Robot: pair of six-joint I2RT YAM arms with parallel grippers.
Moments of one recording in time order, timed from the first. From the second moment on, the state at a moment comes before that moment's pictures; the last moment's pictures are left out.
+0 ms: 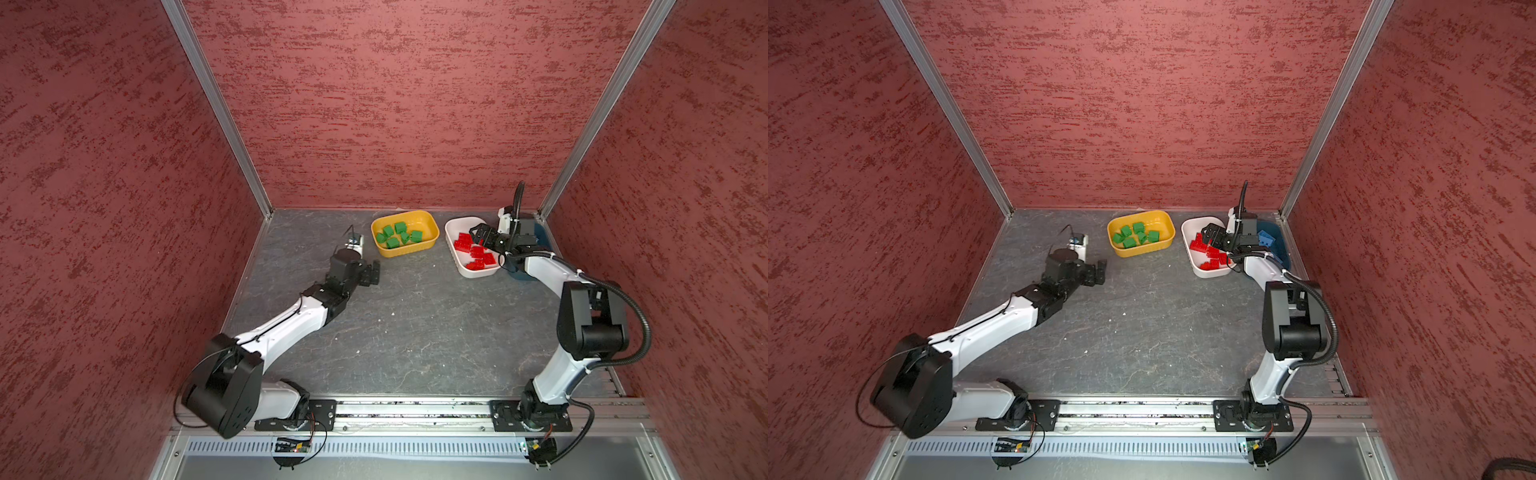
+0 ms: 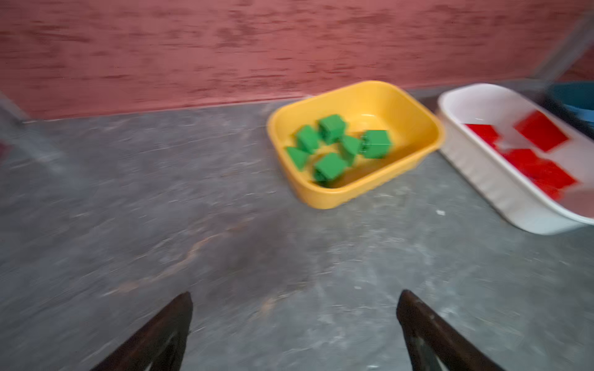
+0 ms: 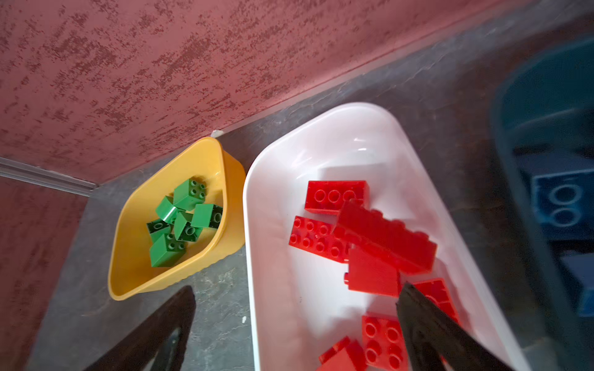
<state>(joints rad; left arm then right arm) -0.44 1.28 0.74 0.02 -0.31 -0.18 0.00 1.71 1.16 -0.01 -0.26 0.40</state>
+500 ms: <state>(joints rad) -0.03 1.26 0.34 0.41 -0.19 -0.17 -0.09 1.38 0.37 0.51 0.22 0.20</state>
